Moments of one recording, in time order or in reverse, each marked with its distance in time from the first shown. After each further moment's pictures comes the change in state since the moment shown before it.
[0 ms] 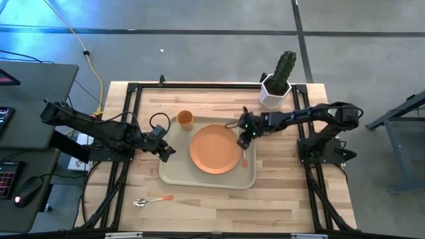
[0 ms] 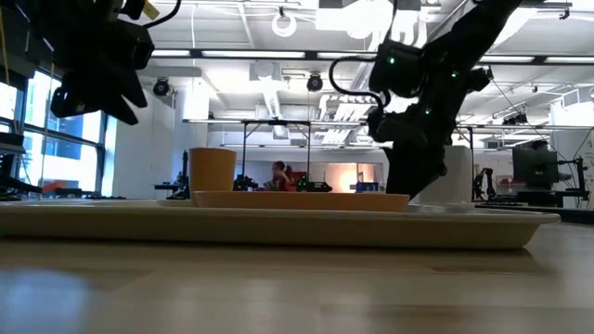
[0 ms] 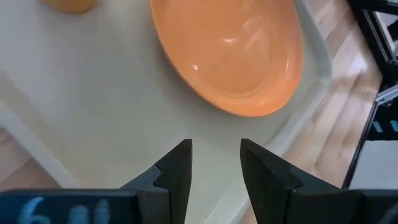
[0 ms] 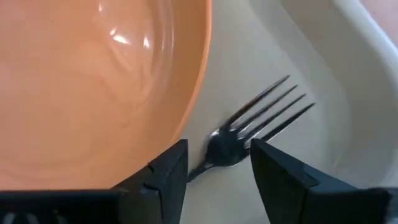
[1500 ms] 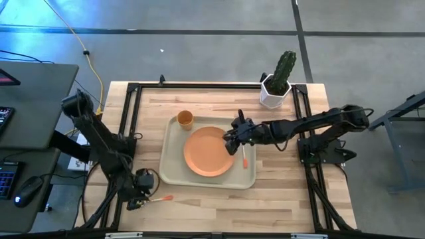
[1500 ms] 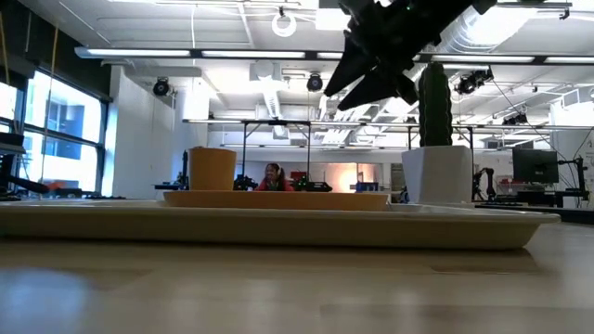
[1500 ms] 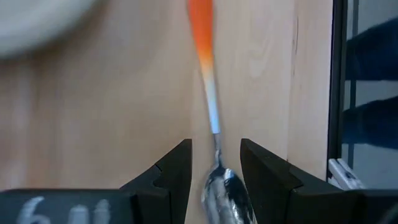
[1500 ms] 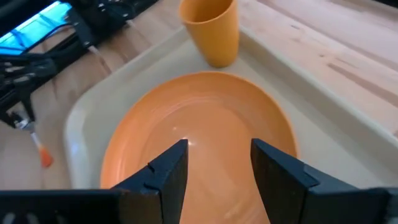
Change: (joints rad) left arm -0.770 0.310 -0.136 0.282 0.079 0.006; right arm 0.295 -0.103 0.212 0.084 0.322 0.240
